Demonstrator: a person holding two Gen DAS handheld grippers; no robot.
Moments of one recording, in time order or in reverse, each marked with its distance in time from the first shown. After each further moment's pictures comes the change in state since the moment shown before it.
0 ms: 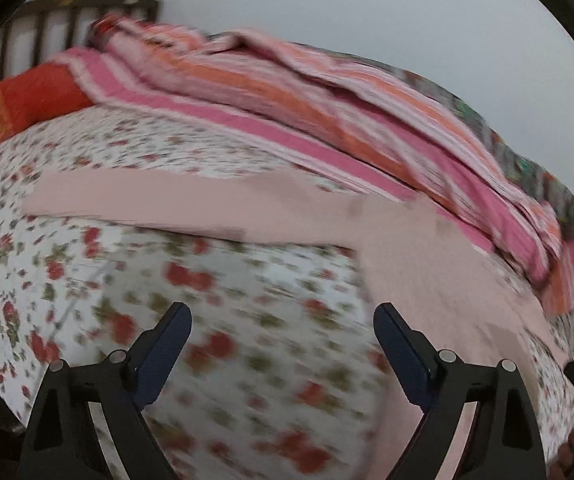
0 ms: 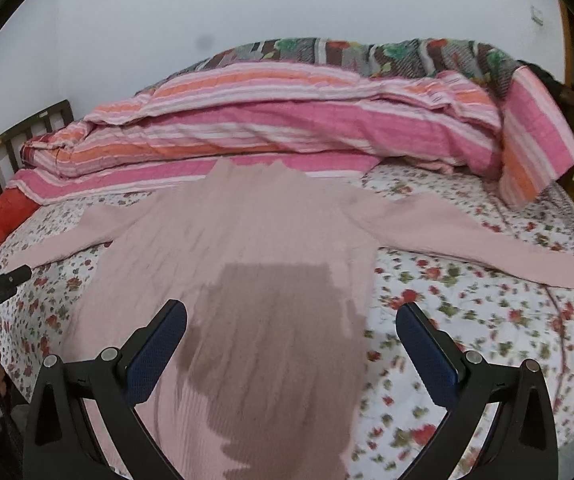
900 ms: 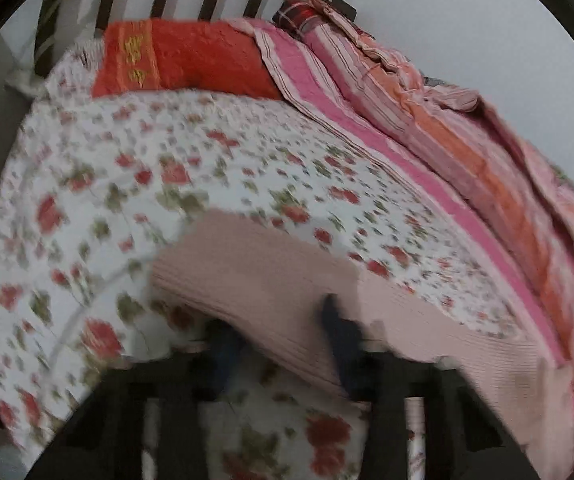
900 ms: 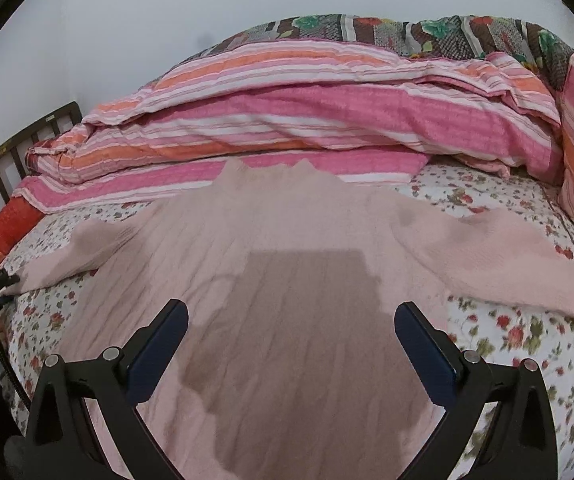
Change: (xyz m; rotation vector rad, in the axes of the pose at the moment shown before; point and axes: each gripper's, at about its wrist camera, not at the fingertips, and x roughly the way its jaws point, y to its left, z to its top) left arm 0.066 0.163 0.077 -0.363 -0.116 0.392; right arm 0.092 -0.002 0.042 0.008 0.013 0.114
